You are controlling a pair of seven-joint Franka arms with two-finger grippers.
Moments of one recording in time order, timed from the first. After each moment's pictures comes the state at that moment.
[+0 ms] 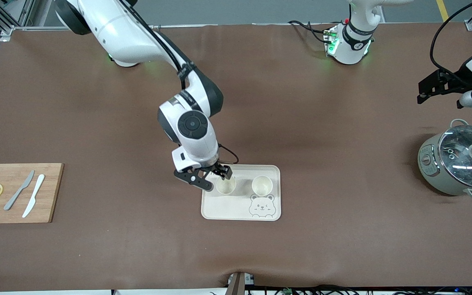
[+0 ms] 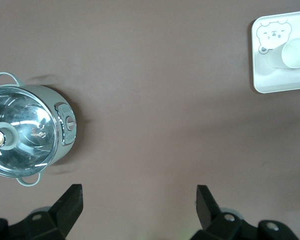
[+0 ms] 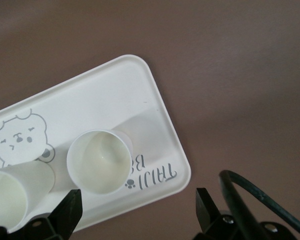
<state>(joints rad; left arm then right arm) -0.04 -0.01 -0.04 -1.54 0.01 1.52 0.08 0.54 0.73 0.11 -1.23 -0.12 2.01 1.09</state>
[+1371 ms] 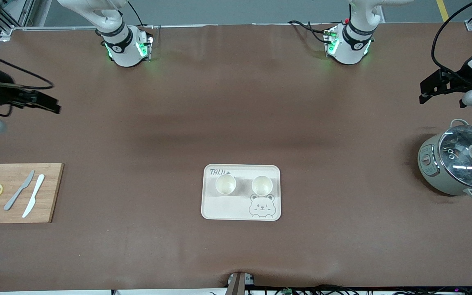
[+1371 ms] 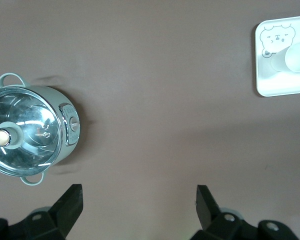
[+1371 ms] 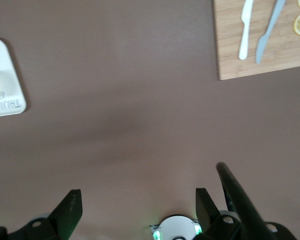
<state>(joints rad) -0.04 -0.02 -0.04 -1.54 0.02 1.53 0.07 -0.08 0.17 0.09 -1.29 0.01 1.27 0.18</state>
